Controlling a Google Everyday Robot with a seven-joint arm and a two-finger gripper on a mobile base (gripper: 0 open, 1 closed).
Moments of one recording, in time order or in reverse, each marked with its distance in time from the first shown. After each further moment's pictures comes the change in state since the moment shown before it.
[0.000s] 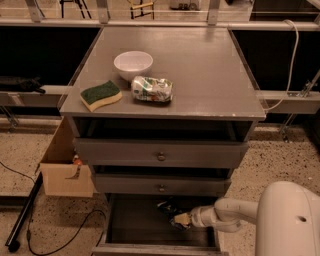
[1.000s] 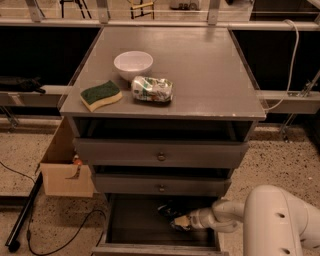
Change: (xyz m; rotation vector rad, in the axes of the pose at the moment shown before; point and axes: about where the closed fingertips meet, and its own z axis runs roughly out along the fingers) arm 0.015 -0.033 0.036 0.002 0.024 -0.016
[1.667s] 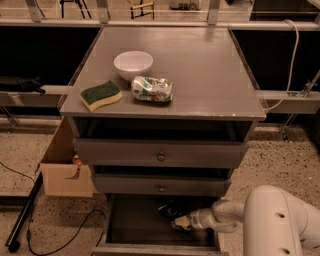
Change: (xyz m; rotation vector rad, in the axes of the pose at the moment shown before) arm 0.000 -0.001 0.001 0.000 0.000 0.000
